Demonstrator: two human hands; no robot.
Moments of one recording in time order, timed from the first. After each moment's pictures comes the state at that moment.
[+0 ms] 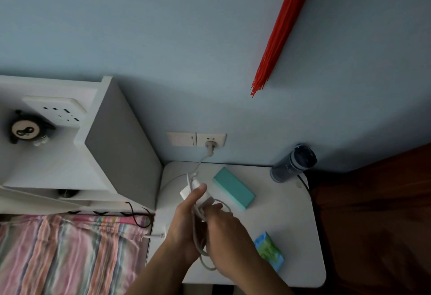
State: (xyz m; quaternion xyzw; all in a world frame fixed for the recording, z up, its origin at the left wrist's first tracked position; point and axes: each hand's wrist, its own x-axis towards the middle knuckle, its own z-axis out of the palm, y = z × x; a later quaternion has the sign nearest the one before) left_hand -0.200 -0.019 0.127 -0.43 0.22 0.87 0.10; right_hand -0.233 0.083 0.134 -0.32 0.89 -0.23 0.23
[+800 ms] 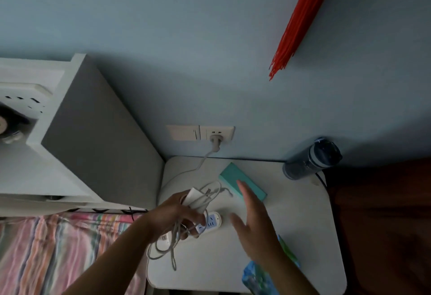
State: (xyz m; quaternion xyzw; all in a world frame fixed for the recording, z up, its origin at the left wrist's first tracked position) left_hand -0.207 -0.102 0.026 -0.25 0.58 0.73 0.27; right_hand -0.281 0.116 0.030 -0.19 0.86 -0.39 0.27
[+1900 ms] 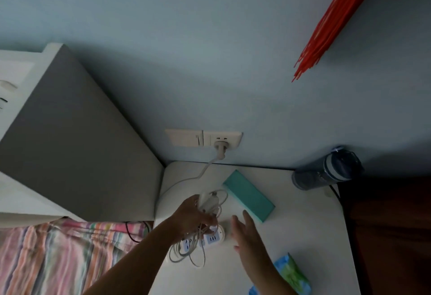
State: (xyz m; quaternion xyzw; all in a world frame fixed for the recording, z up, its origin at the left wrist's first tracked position) left_hand -0.243 -0.087 -0.050 -0.36 0.58 0.70 0.22; right_hand -0.275 0.091 -0.018 0.08 0.75 -0.48 0.44
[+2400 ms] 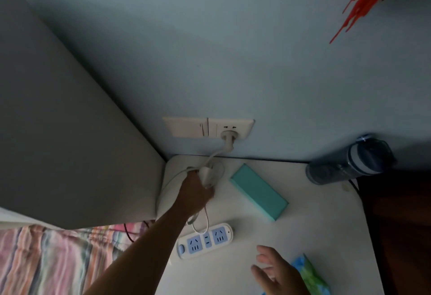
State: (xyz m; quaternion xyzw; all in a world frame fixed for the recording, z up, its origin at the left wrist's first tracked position) left_hand -0.282 -0.108 -0.120 -0.40 0.75 0.52 0.09; right_hand -0.253 0.155 -0.048 -0.02 0.85 -0.30 0.43
